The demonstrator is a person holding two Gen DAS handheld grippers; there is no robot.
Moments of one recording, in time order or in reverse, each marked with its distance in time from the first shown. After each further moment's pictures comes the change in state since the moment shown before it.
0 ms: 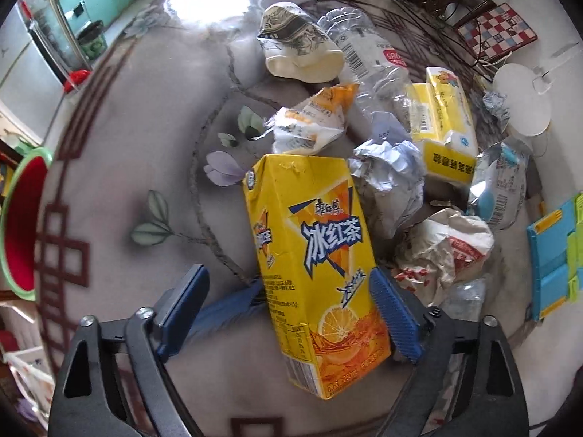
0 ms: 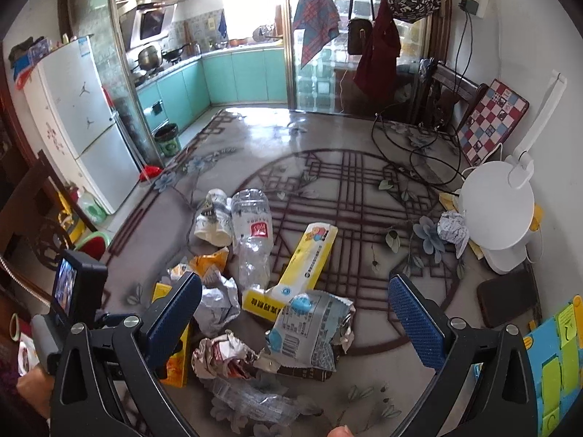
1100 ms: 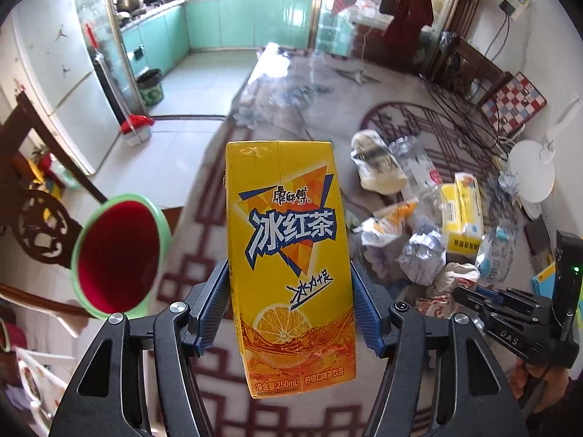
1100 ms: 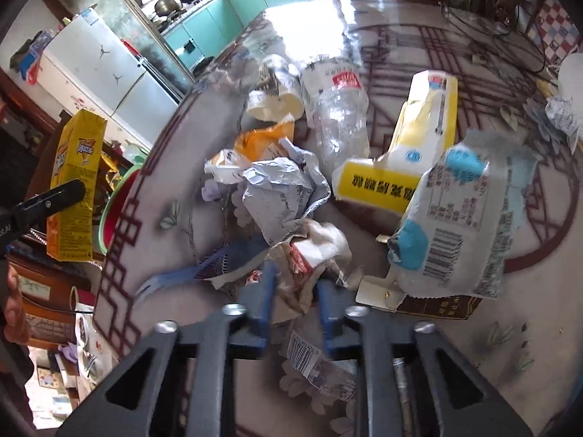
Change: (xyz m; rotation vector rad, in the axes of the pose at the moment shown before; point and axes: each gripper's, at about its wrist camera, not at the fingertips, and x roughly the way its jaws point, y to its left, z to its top) left arm -0.102 0.072 0.005 -0.064 -0.313 0.179; right arm 0.092 0.046 -0.060 0.105 0.250 0.232
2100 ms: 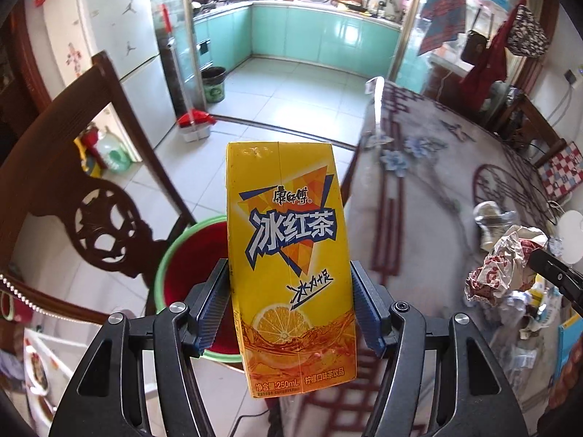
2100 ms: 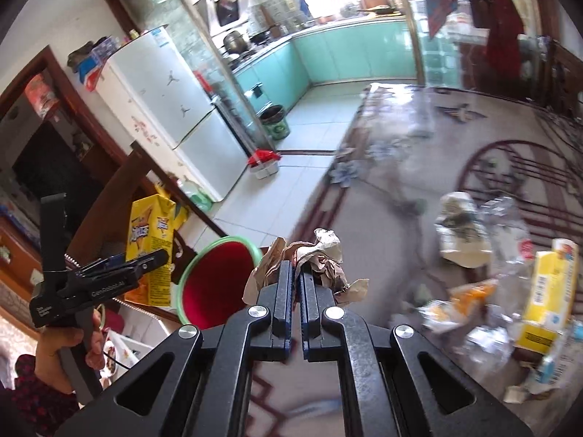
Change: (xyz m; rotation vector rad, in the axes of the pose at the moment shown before) left arm 0.002 0.192 0.023 -0.162 -0.040 0.122; right arm 0.016 0.223 0.094 -0.162 -0.164 0.171
